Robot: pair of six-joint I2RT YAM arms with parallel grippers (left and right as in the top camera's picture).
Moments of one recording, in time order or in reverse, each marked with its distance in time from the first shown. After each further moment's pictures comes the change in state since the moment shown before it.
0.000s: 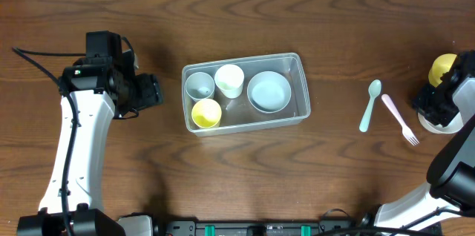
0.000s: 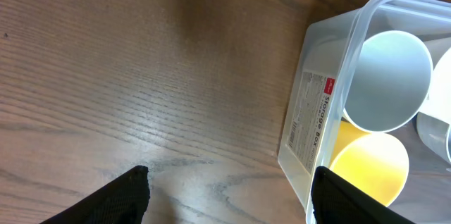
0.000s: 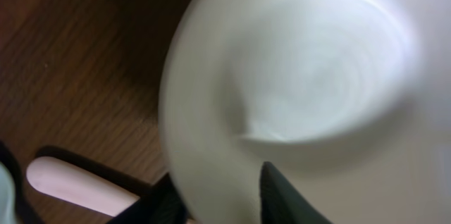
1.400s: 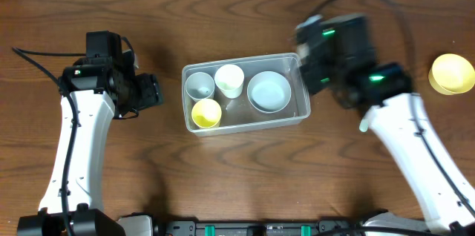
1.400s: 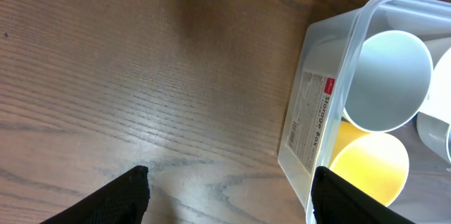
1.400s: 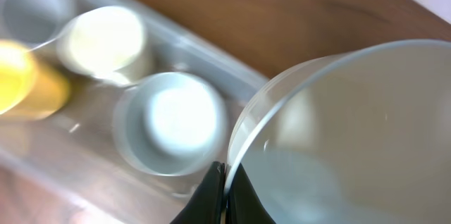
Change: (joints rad) left arm 0.000 0.000 0.000 0.000 0.000 0.000; right arm 0.951 -0.414 0.131 -0.065 -0.117 -0.465
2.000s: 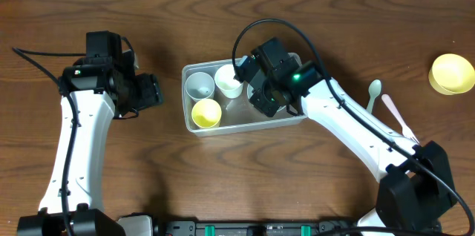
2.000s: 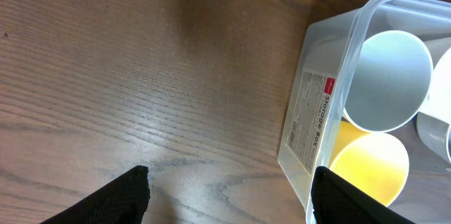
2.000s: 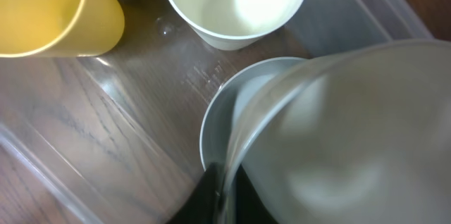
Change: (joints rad) left arm 0.000 0.000 0.000 0.000 0.000 0.000; right arm 0.200 0.270 -0.003 0.016 0.002 -0.080
